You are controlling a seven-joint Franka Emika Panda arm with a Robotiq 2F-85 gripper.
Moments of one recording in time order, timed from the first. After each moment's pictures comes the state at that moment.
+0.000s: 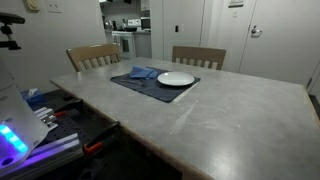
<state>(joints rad) -0.02 -0.59 -0.17 -2.50 0.02 1.79 -0.16</state>
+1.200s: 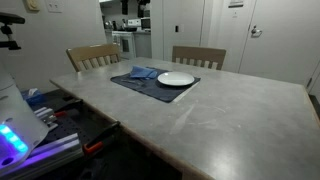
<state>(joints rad) 0.02 -0.39 -0.12 -2.44 0.10 2.02 -0.08</state>
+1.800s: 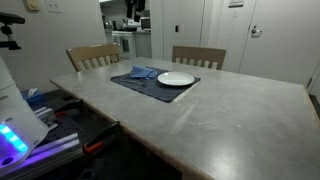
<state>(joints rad) 0.02 -0.20 -0.04 -2.28 0.26 2.02 0.21</state>
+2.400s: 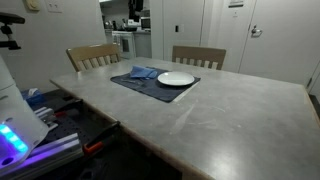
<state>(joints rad) 0.02 -0.17 0.00 -2.26 0.20 2.04 0.41</state>
